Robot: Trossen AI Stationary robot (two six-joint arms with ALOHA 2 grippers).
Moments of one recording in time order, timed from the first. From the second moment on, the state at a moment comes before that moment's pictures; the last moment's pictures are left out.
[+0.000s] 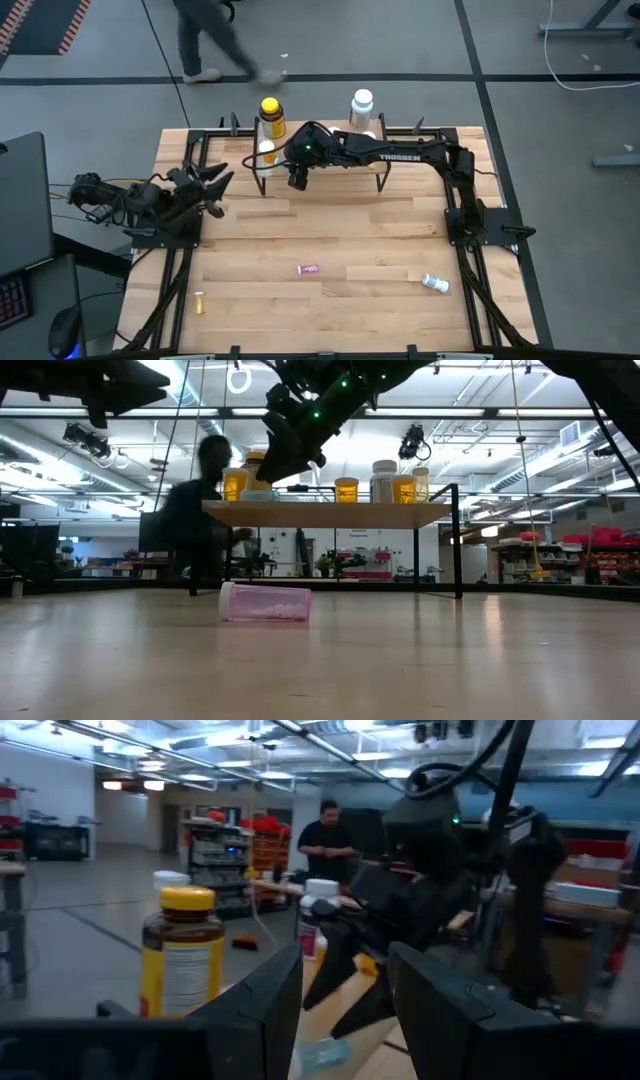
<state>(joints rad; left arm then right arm) -0.31 0.24 0.23 0.34 -0.92 0.12 -0.23 2.03 1.79 -0.40 0.11 -0.09</state>
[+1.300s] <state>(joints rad) -0.18 0.24 0.33 0.03 -0.91 0.07 -0.22 2.03 1.67 -0.29 0.11 -0.04</state>
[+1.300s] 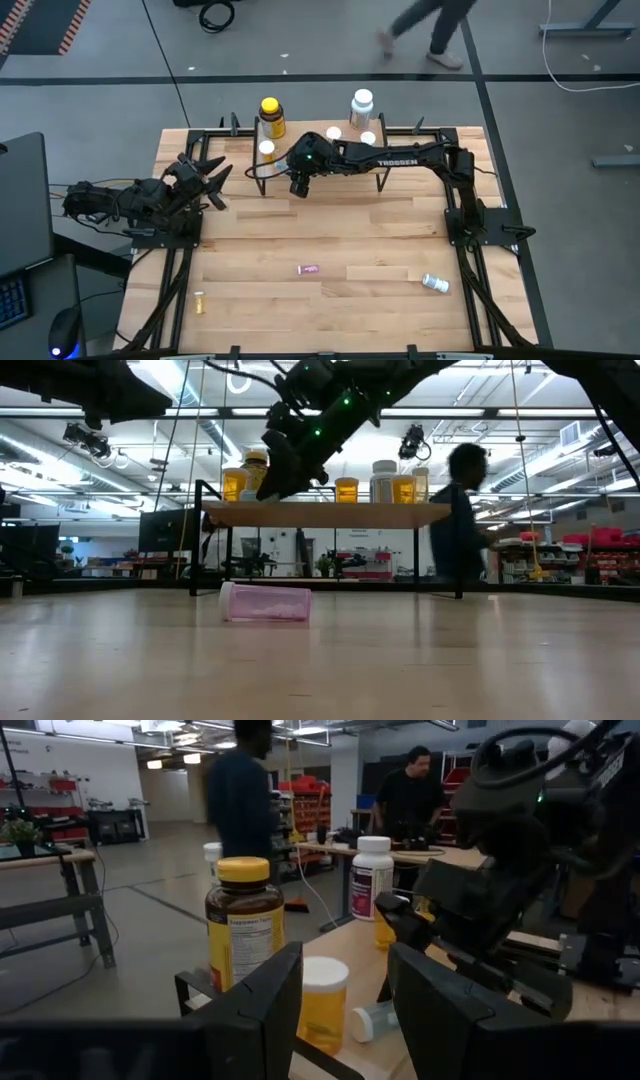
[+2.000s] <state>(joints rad) -0.18 0.24 0.33 0.03 -0.91 0.06 -0.24 2.03 1.65 -0.20 0.09 -0.04</state>
